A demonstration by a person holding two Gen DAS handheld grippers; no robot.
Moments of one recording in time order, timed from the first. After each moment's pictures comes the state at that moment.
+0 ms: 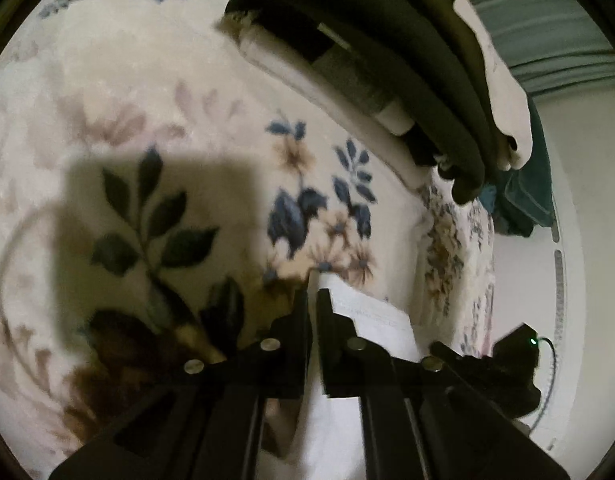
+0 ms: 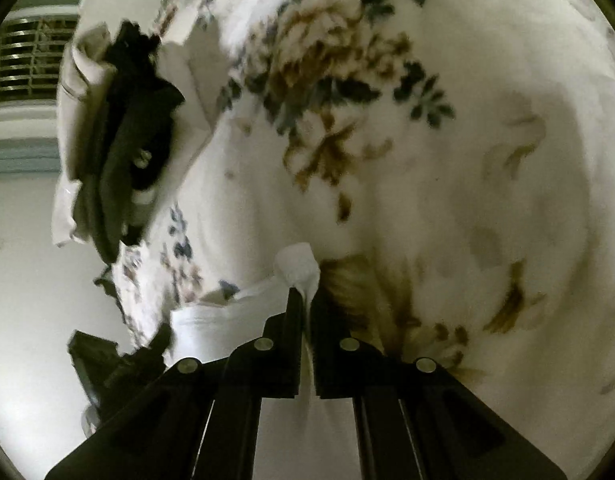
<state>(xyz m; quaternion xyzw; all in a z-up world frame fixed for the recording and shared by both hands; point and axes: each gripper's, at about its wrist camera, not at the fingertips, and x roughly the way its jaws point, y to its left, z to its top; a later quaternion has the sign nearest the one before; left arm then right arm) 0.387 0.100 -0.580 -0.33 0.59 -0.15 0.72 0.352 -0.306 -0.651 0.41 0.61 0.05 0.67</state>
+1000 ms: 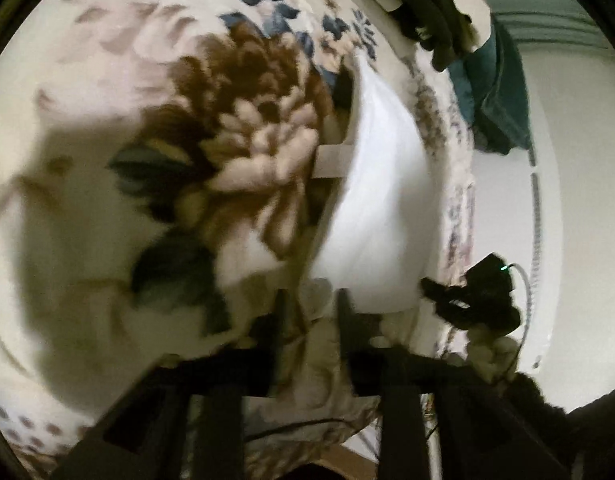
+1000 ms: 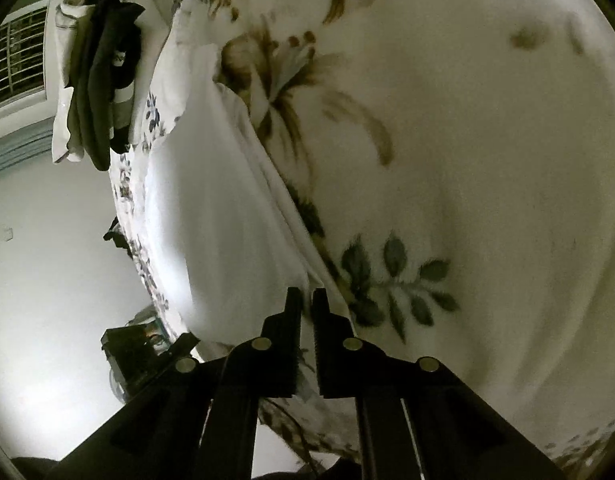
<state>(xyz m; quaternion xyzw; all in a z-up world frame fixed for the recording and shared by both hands) 0.229 0.127 -0.577 -0.33 0.65 -0.23 0.65 0.191 -0.314 -0.664 0.45 0.68 0.09 0.58</state>
